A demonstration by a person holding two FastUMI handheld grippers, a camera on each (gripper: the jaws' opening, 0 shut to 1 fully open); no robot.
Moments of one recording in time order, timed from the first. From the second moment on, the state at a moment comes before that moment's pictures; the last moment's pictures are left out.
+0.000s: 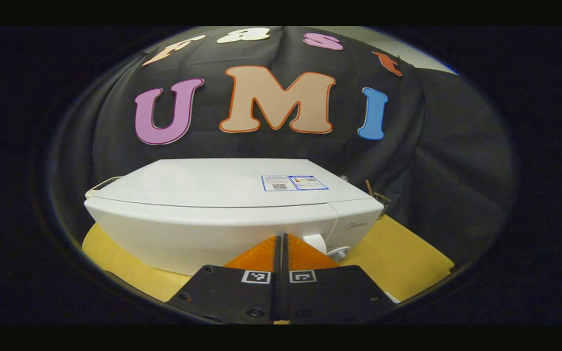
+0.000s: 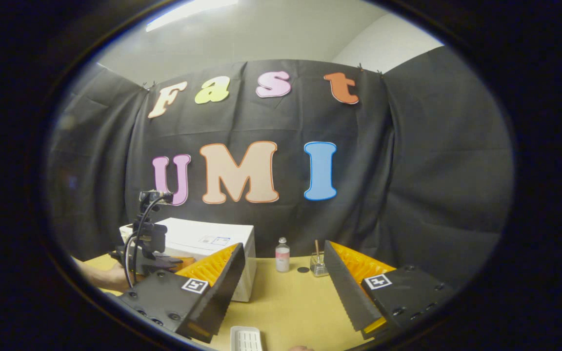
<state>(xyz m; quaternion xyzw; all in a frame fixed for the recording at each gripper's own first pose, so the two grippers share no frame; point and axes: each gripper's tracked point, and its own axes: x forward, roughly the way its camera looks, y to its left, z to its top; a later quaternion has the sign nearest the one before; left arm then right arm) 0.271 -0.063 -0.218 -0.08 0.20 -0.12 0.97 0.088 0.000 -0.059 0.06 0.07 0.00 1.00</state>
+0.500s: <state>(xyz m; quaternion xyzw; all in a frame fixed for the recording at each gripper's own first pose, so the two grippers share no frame) 0.262 -0.057 -0.205 -0.07 0.19 -0.12 0.97 0.085 0.005 -0.061 0.07 0.08 0.01 0.99</state>
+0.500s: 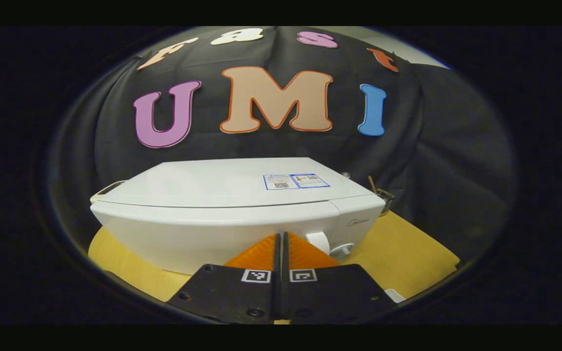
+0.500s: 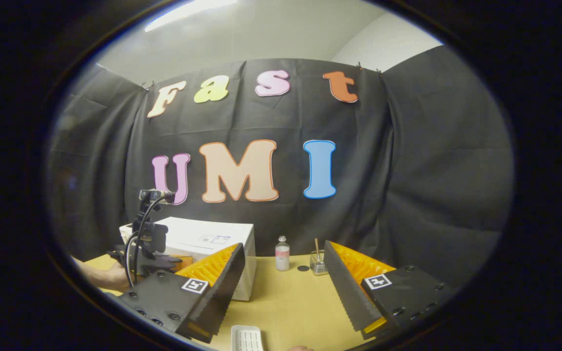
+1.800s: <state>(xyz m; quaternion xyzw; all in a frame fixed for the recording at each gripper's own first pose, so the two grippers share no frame) 0.100 0.027 -0.054 0.01 0.03 -0.05 1.00 0.082 0.042 -0.054 0.07 0.07 0.05 0.99</state>
